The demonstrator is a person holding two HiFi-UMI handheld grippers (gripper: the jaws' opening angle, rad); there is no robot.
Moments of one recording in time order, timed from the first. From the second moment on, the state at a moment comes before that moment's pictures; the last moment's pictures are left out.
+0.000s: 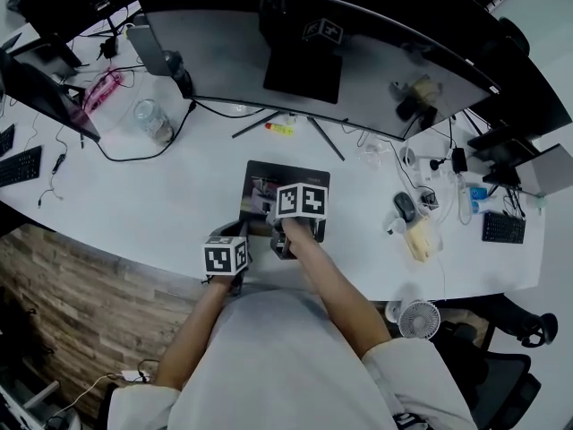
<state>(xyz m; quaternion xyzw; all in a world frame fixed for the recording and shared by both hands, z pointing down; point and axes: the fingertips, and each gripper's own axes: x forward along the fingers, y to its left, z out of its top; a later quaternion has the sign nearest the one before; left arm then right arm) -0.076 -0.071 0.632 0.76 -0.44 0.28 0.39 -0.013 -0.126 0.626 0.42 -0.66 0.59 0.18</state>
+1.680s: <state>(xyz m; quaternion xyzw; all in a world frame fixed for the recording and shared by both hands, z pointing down) -0.072 -0.071 0.632 0.76 -0.44 0.28 0.39 0.078 -0.100 0.629 0.45 -0.64 0.60 0.18</state>
